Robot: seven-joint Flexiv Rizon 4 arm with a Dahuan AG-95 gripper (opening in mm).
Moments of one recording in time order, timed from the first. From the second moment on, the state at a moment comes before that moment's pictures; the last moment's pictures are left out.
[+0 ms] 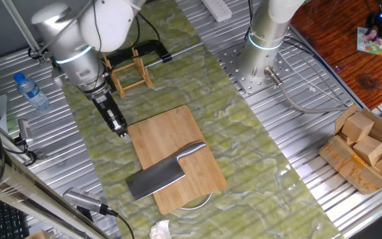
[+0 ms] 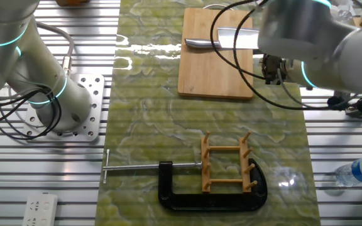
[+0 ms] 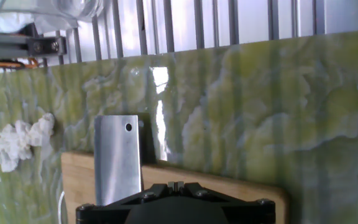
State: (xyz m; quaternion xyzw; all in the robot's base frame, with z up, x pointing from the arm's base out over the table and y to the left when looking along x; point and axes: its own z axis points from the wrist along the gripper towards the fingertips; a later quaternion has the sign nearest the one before) arm 0.602 0.102 0.082 -0.04 -0.96 -0.28 0.06
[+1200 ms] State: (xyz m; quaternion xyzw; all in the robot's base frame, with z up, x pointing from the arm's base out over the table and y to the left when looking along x) arm 0.602 0.110 0.078 -0.09 -0.94 -0.33 0.02
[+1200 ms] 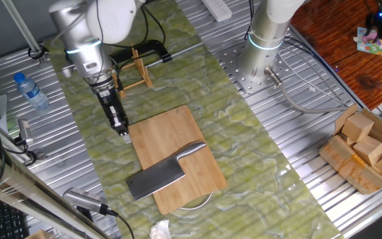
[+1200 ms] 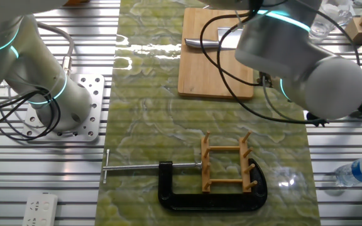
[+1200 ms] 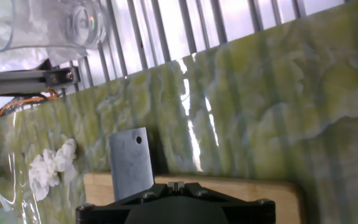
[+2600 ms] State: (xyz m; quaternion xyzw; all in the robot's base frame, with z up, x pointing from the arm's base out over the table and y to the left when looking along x) arm 0.606 0.125 0.069 0.00 -0.96 -0.29 0.03
